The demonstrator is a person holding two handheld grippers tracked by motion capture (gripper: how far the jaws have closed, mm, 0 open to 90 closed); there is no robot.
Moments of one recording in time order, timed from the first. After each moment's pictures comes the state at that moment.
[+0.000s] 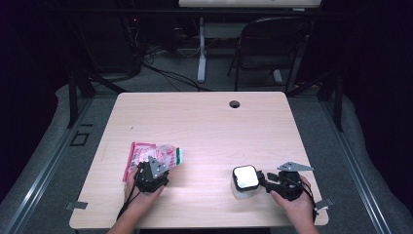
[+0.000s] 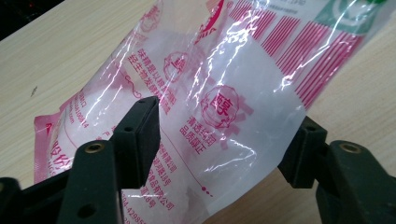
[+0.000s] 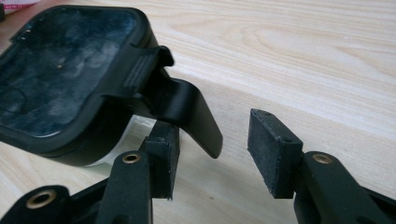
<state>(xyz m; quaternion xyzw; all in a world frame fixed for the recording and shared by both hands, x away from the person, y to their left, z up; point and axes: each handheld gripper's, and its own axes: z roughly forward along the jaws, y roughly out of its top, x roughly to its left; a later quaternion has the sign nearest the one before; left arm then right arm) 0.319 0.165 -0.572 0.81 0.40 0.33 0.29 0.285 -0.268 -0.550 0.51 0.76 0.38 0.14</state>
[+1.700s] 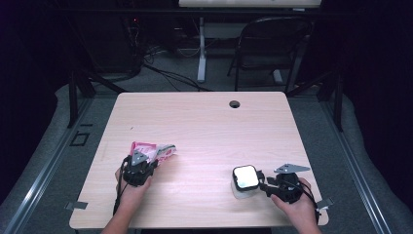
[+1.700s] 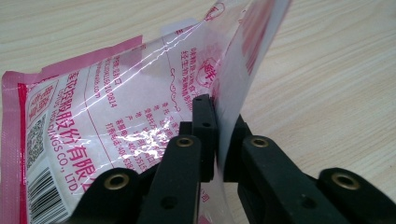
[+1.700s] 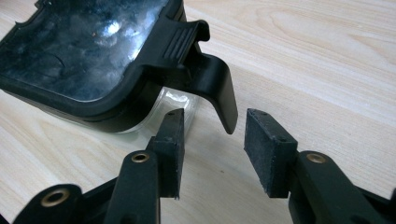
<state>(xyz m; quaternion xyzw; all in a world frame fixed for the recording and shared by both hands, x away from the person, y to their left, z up) 0.336 0.204 -0.564 0.77 0.47 0.21 0.37 0.276 -0.261 -0.540 0.50 0.79 0.34 0.13</state>
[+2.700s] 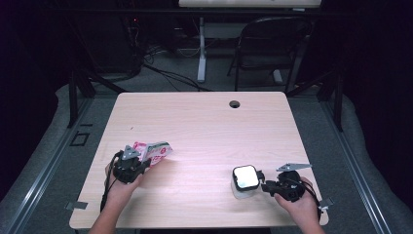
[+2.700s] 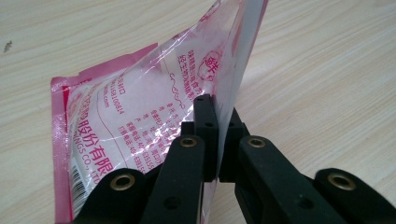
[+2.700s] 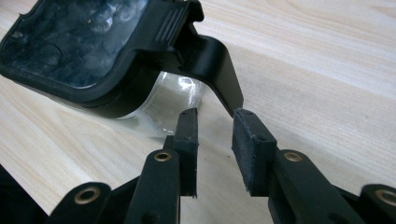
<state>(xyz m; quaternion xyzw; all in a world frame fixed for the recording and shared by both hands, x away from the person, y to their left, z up) 0.336 0.225 -0.534 0.80 0.45 0.18 0.34 0.281 -0.269 -0.541 0.51 0.79 0.34 0.07</state>
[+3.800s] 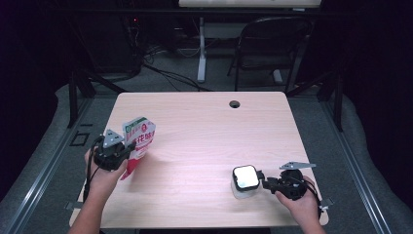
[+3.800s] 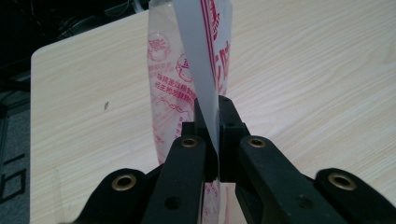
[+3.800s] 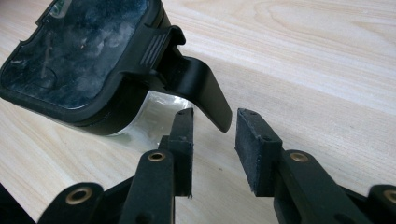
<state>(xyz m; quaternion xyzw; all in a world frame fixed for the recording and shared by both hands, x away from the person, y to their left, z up) 0.335 0.247 -0.466 0.78 0.45 0.26 0.36 0.284 -0.275 -0.541 0.51 0.78 0.36 0.09</state>
